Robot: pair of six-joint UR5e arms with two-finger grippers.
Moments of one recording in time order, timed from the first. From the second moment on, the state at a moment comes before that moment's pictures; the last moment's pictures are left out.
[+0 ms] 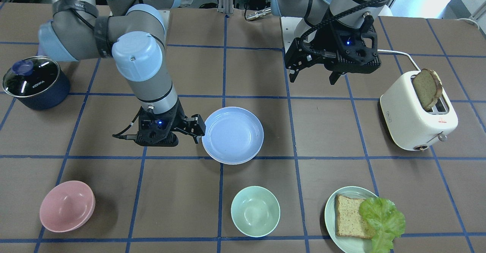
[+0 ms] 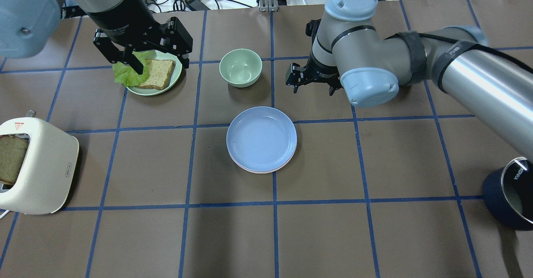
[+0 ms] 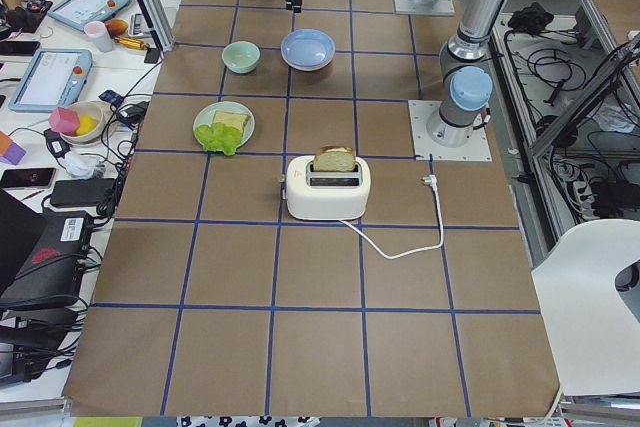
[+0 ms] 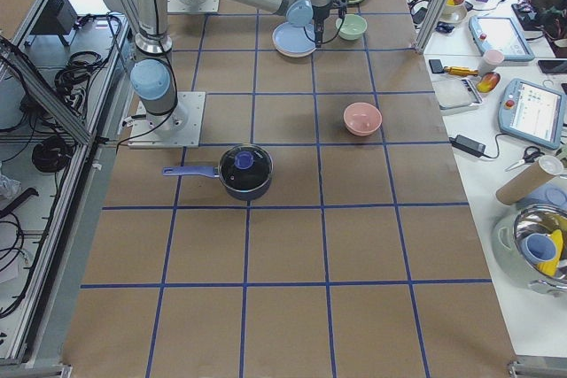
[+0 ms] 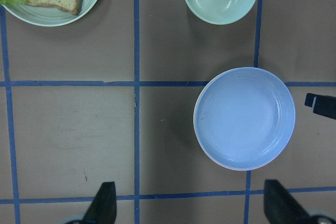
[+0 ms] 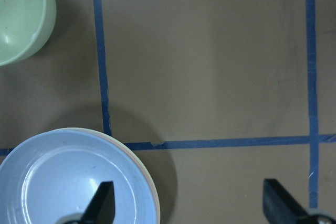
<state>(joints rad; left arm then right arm) -1.62 -1.62 -1.48 -1.60 1.49 -0.07 1.73 -1.29 1.68 -2.06 -1.48 0.20</state>
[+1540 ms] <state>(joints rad) -1.62 -1.62 -1.48 -1.58 1.60 -0.07 1.58 -1.54 1.48 -1.51 -1.62 -0.12</state>
